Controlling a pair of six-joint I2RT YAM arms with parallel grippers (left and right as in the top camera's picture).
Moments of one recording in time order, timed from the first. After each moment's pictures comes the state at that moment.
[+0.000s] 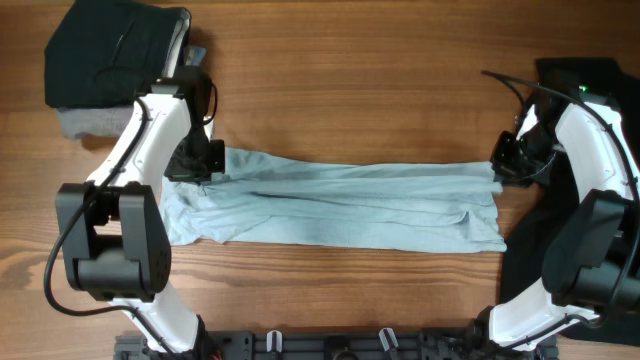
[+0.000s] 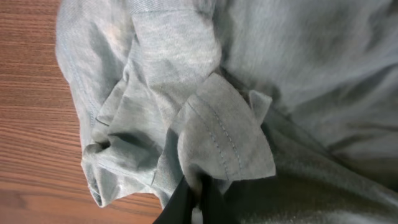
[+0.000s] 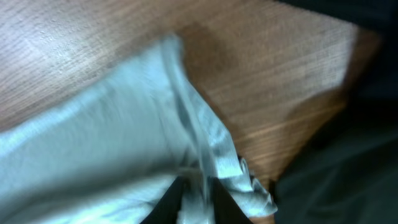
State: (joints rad) left arm -0.06 1.89 1.39 -1.23 -0.09 -0.15; right arm -0.25 1.82 1.34 -1.19 -0.06 0.21
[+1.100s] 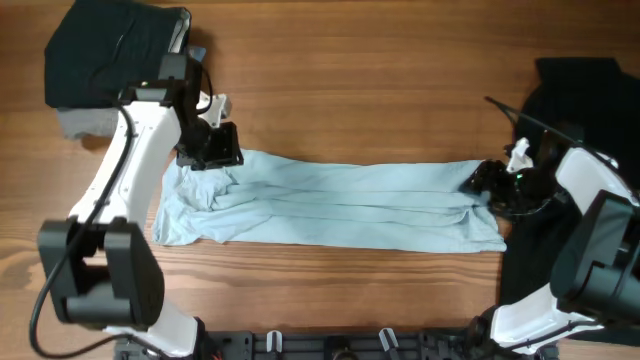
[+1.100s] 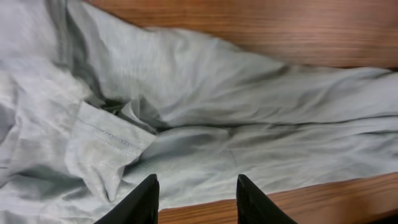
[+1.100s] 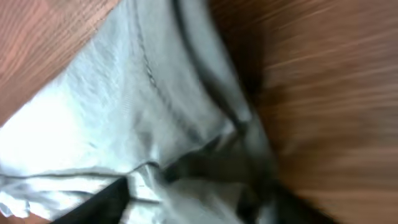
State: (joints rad) left arm -0.06 1.75 1.38 -1.13 0.26 -0.08; right arm -0.36 1.79 0.97 -0.83 -0.44 0.08
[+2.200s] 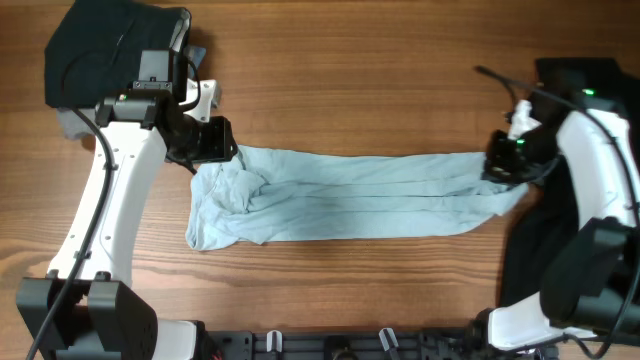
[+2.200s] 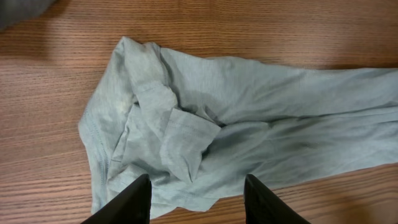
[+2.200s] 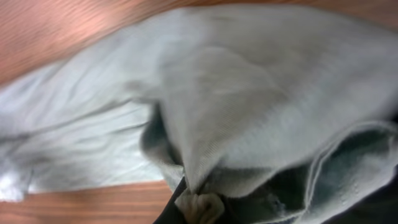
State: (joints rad) left arm -0.06 1.59 1.38 -1.12 0.23 -0.08; right arm -0.17 1.71 1.33 -1.24 -0.23 0.13
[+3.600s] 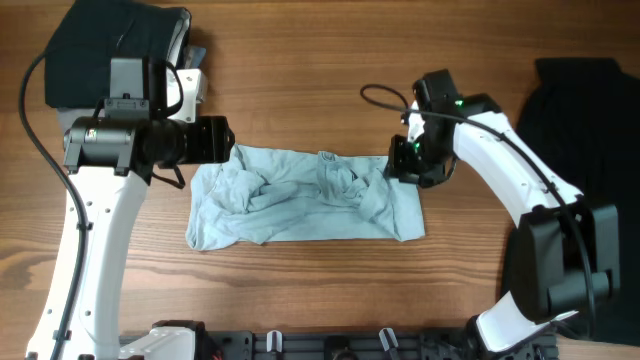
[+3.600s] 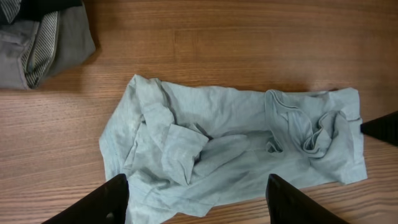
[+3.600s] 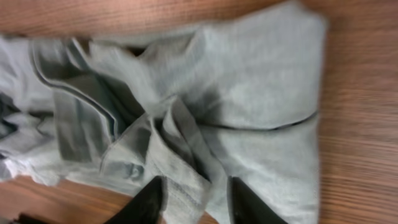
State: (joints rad) left arm -0.06 1.39 1.38 -1.10 0.21 -0.08; right arm 0.25 1.79 1.24 -0.95 -0.34 0.36
